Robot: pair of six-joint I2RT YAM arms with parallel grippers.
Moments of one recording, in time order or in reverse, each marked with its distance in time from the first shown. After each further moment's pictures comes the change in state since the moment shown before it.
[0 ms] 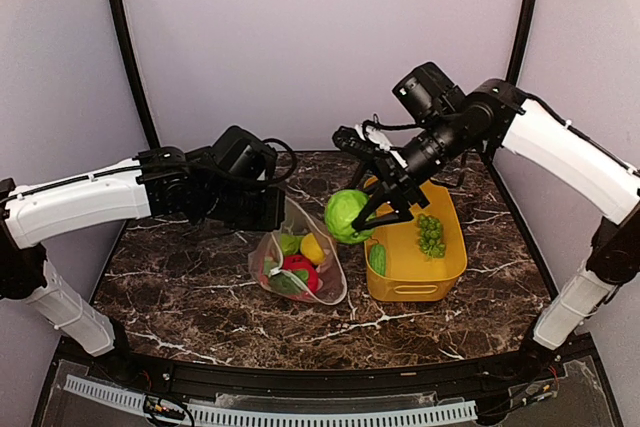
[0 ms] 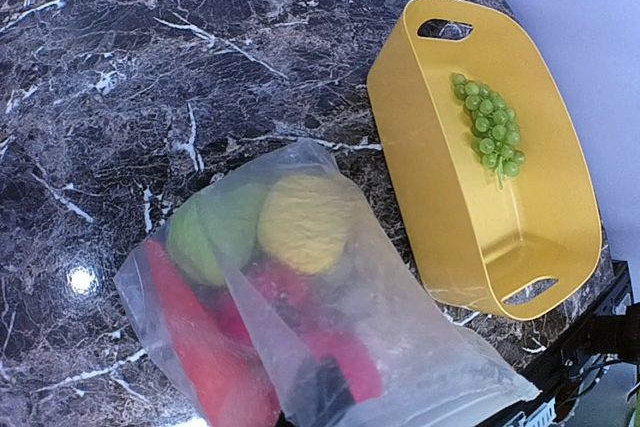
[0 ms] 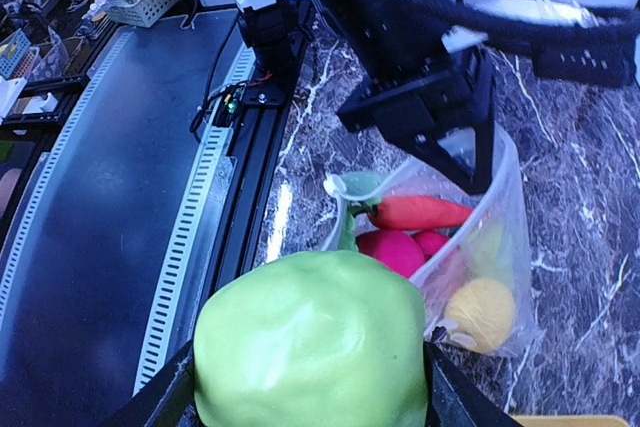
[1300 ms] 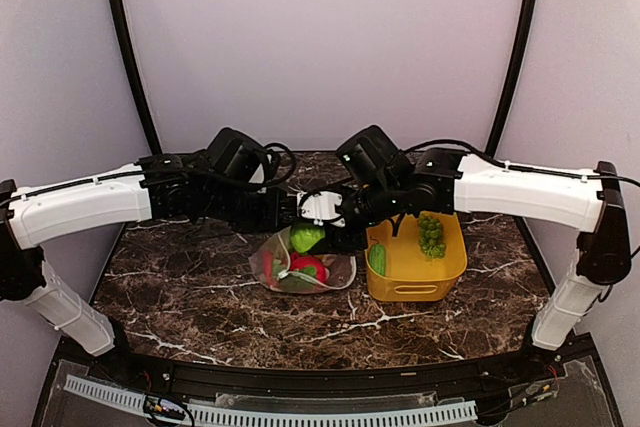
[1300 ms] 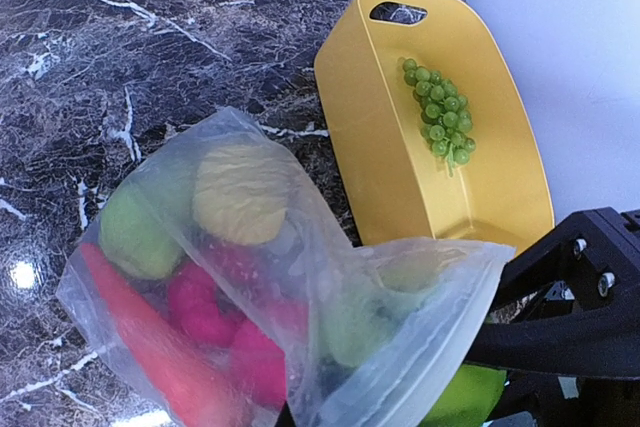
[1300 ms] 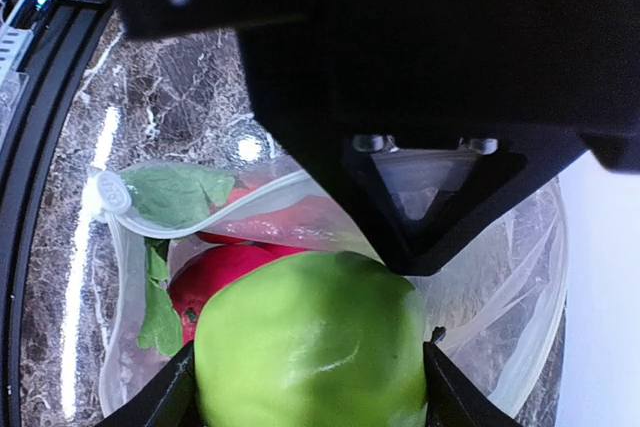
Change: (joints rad) left arm 0.060 -0.011 -0.077 0.136 0.205 0.000; right arm 0.211 0.091 -0.279 0.547 0.542 -0.090
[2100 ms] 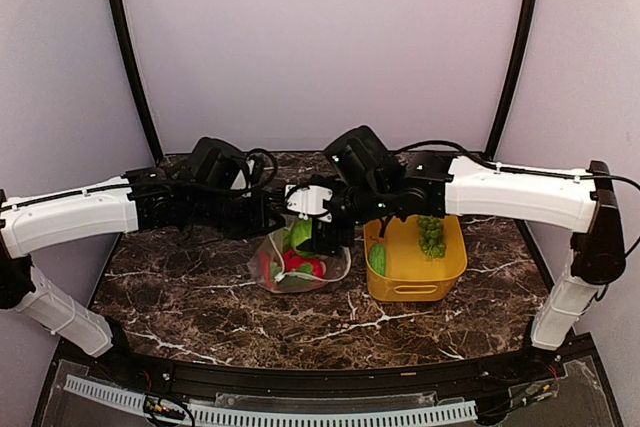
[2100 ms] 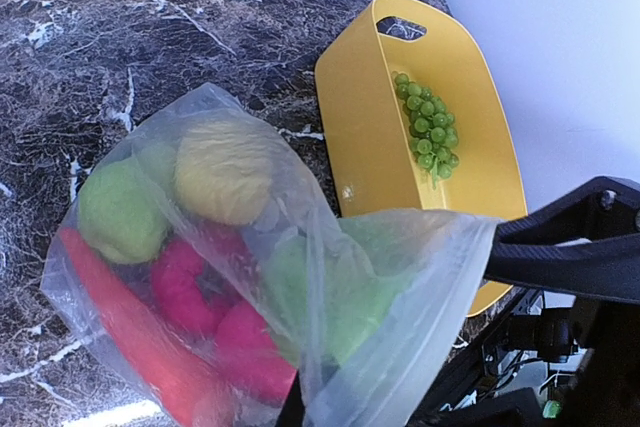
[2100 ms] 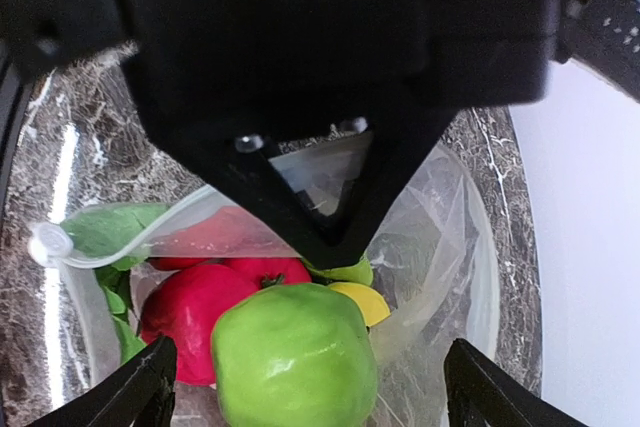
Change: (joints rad) left arm 0.060 -0.092 -0.154 0.132 0.065 -0.080; right arm 0.042 0.037 0.026 0.079 0.161 0.074
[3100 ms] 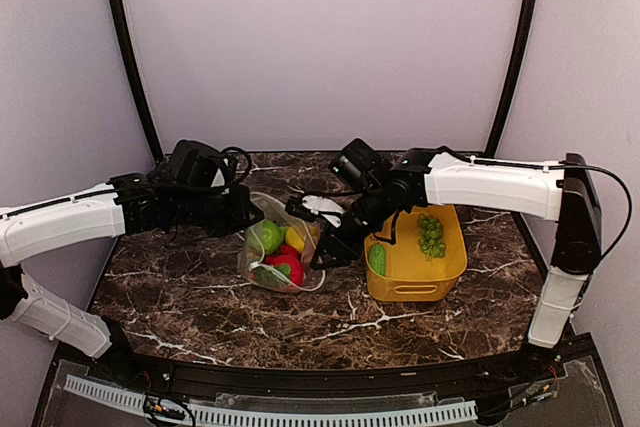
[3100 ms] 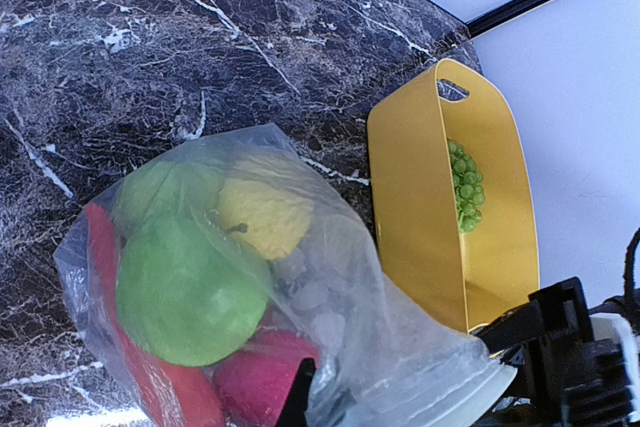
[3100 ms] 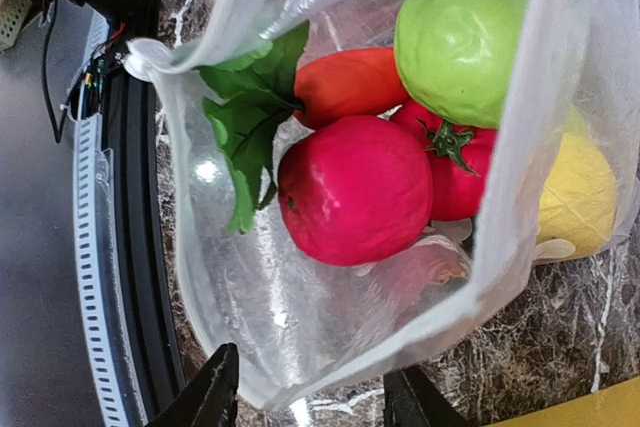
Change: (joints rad) left arm 0.102 -0.084 -0.105 0.047 -0.027 -0.051; right arm -0.123 0.089 0.024 -0.229 -0.425 0.392
